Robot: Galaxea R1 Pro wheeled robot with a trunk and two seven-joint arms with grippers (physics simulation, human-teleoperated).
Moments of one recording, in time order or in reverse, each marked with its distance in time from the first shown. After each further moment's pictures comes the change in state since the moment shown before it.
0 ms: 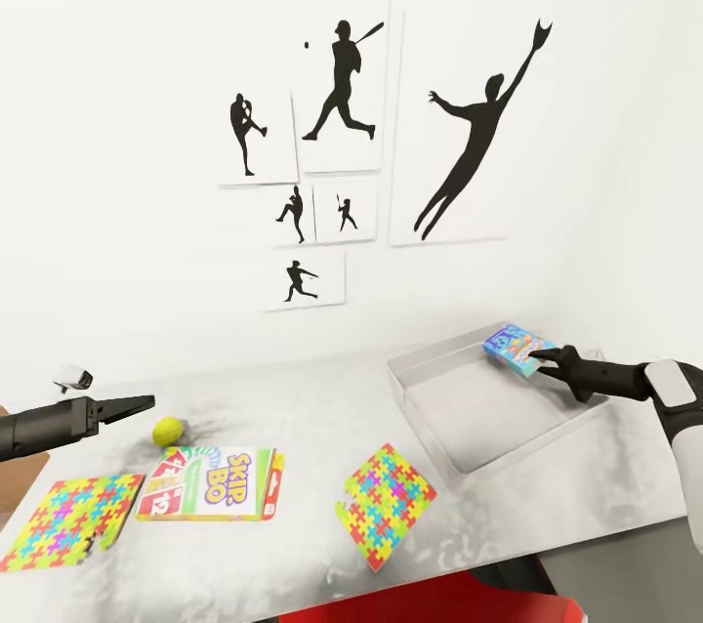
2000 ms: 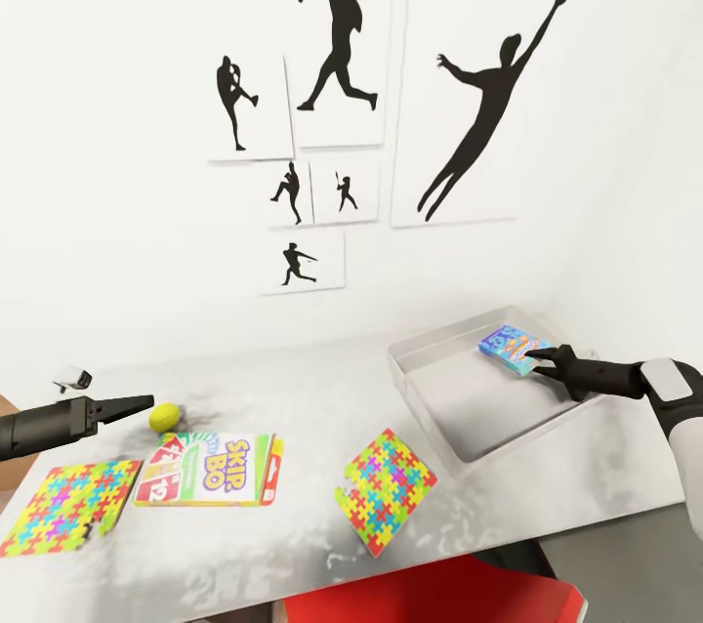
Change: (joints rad) left arm 0.000 0.003 0.001 0.000 0.000 0.000 0.000; right arm -0.041 -0.005 -0.005 0.082 0.000 0.000 -0.001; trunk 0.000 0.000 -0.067
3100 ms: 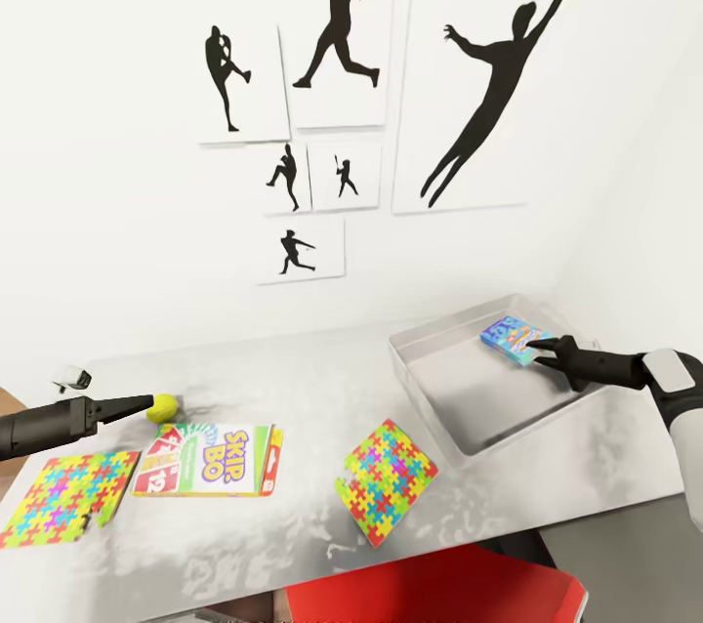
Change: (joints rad) left arm 0.000 0.001 0.001 0.000 0.000 0.000 0.000; right arm -0.027 -0.002 -0.001 -0.008 -0.003 0.000 0.000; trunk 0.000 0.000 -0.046
